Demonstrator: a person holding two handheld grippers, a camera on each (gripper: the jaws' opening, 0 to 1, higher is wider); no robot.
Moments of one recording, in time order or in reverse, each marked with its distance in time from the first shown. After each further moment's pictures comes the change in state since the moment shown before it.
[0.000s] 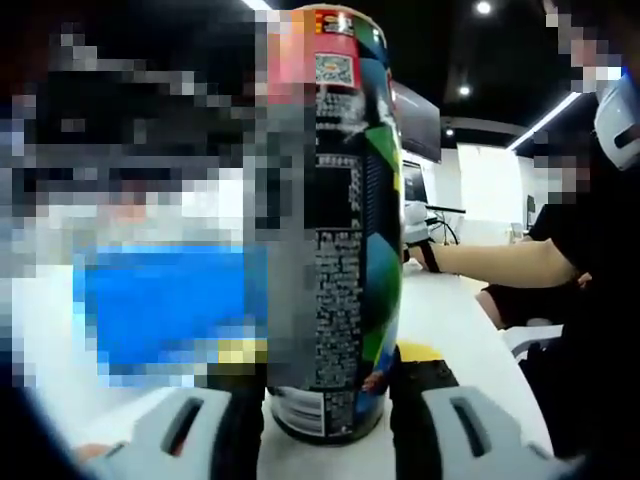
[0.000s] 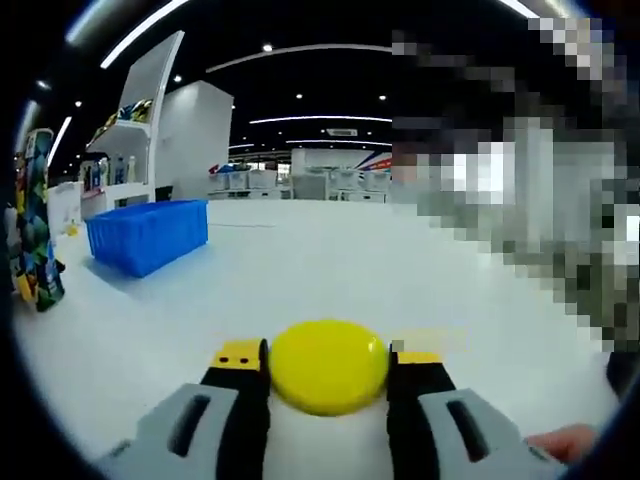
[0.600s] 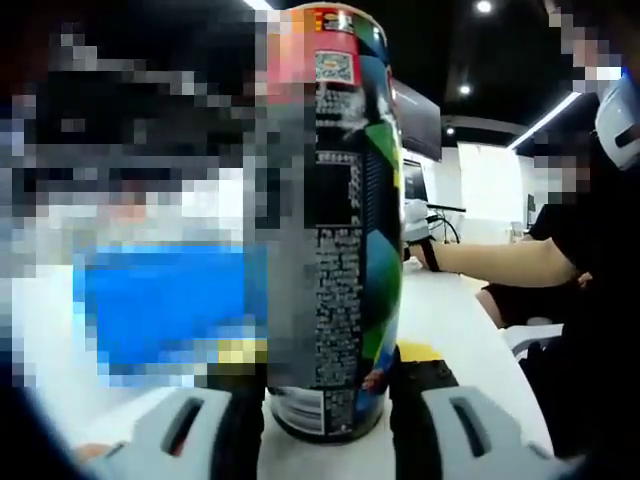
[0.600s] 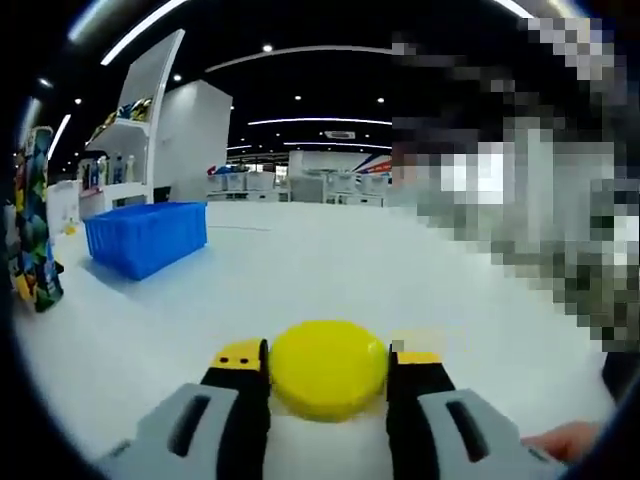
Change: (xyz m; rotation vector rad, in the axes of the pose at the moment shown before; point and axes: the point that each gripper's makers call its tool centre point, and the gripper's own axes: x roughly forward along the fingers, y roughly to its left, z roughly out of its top) left arm 0.000 0.000 -0.001 0.003 0.005 0.001; right arm 0.003 0.002 0.007 0.014 -0.042 -0.002
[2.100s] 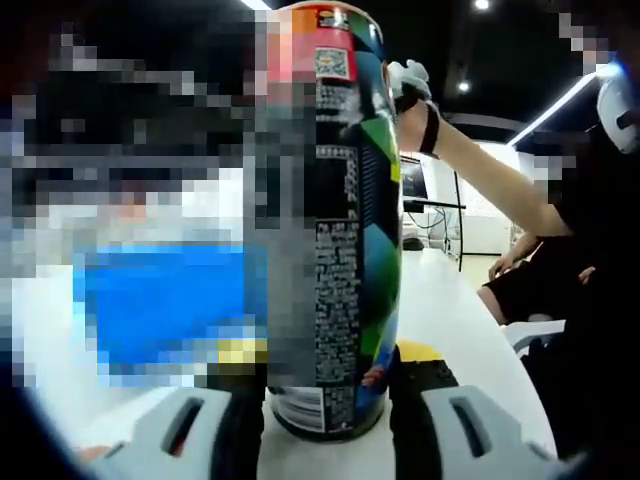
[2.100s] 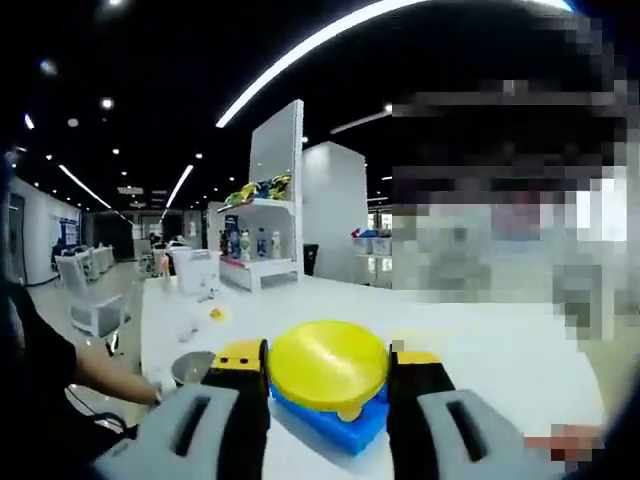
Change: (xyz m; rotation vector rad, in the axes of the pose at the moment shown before) left arm -0.001 0.001 -0.001 0.010 0.007 0.003; right arm -0.084 0.217 0.259 -0.043 -0.189 0.670
